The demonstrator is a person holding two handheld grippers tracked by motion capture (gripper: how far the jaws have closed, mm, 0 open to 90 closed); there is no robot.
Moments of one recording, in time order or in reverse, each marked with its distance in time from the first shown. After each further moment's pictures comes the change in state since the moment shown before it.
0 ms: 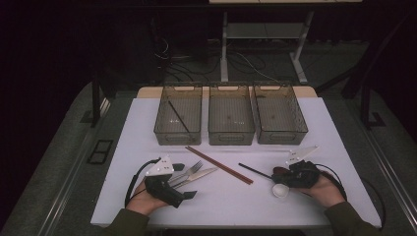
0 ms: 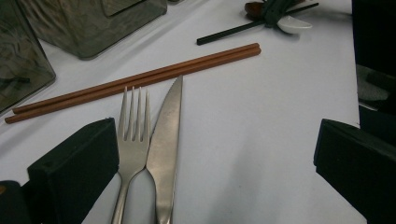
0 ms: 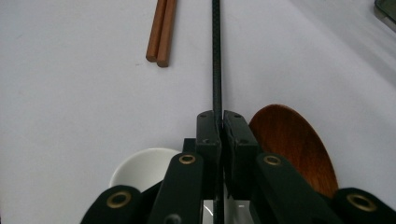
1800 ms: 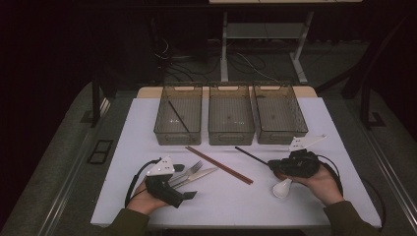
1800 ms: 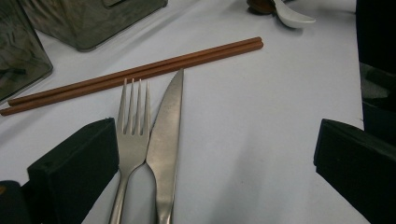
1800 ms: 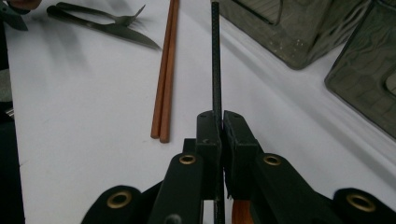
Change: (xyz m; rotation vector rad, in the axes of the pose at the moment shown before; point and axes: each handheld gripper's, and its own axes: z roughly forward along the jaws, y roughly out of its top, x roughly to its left) left arm 0.002 -0.003 0.003 0.017 -0.003 -0.009; right arm -0.001 0.029 -0.019 -0.158 -0.012 0.076
